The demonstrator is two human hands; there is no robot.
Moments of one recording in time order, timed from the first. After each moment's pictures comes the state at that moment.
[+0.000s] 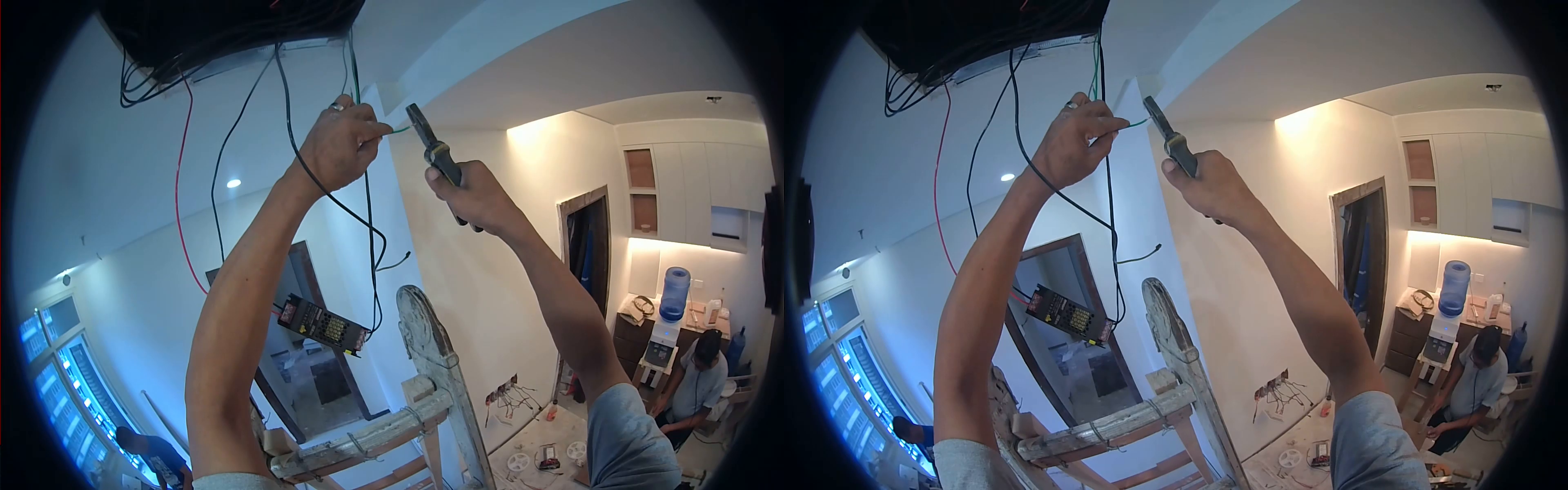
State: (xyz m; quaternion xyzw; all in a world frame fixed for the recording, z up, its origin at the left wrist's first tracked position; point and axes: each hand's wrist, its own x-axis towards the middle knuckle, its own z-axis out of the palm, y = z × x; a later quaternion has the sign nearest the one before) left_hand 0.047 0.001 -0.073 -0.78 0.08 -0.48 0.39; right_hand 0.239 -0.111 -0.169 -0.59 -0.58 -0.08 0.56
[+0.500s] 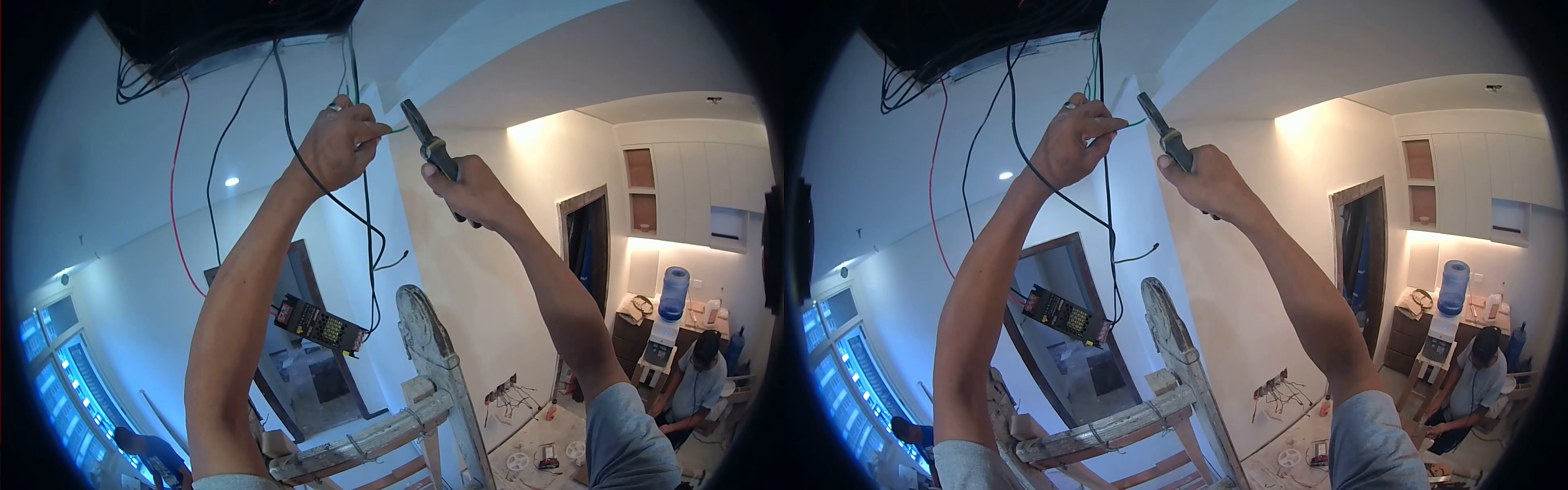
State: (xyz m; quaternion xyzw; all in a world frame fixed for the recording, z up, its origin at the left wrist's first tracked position) left_hand 0.048 0.007 -0.075 -0.78 0.10 -0.48 0.38; right_hand 0.245 -0.099 -0.166 -0.57 -0.59 -0.08 0.56
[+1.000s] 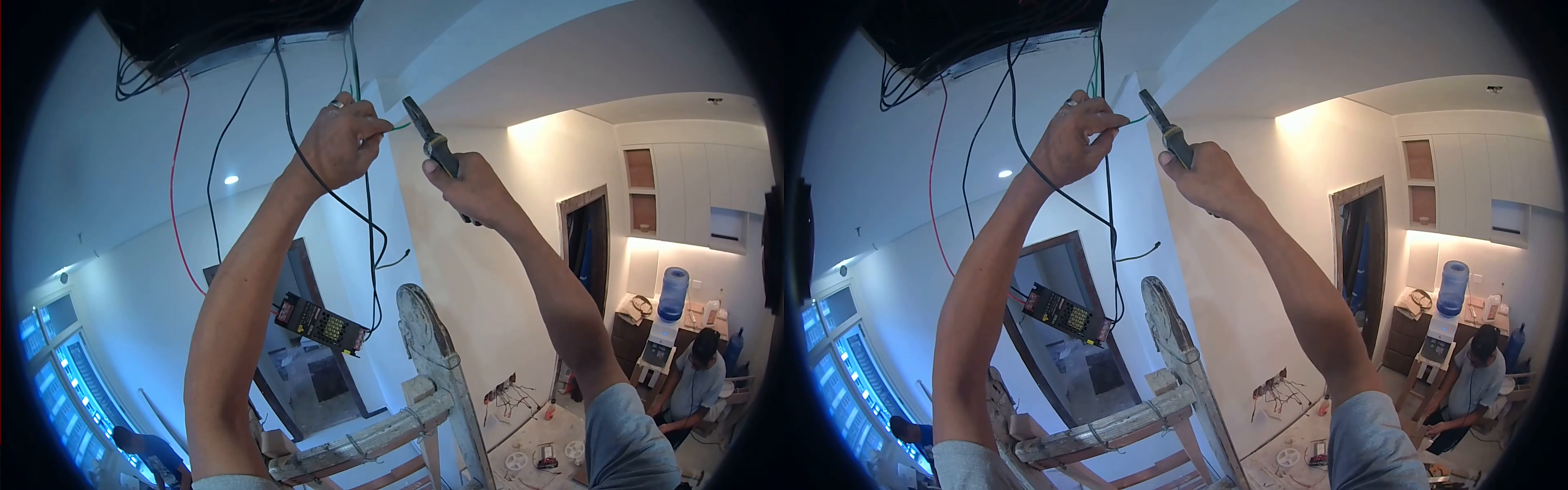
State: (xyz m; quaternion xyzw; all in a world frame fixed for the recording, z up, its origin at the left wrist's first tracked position) left_hand 0.049 0.007 -0.076 -0.78 0.10 -0.49 0.38; right_hand 0.238 -0.104 -0.163 -0.59 -0.58 -0.10 0.56
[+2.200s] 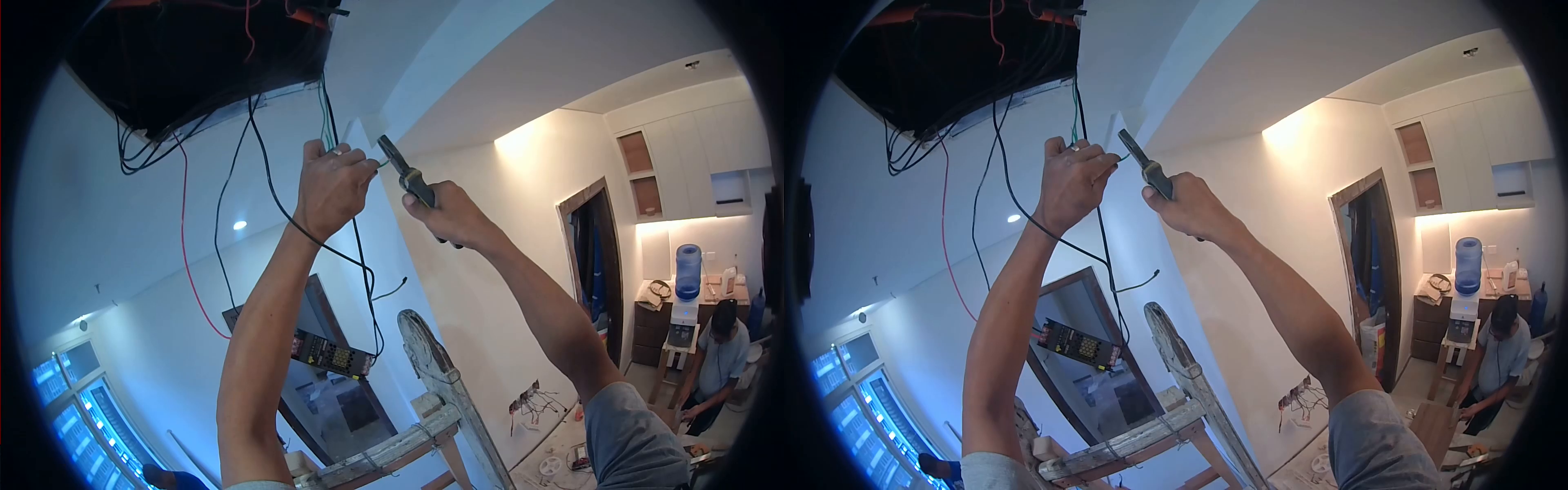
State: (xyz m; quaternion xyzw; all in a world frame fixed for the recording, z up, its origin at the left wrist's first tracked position) left_hand 0.066 -0.016 -0.079 -0.70 0.07 -0.50 0.51; right_hand 0.238 -0.118 -0.165 -0.55 -0.60 -0.06 0.58
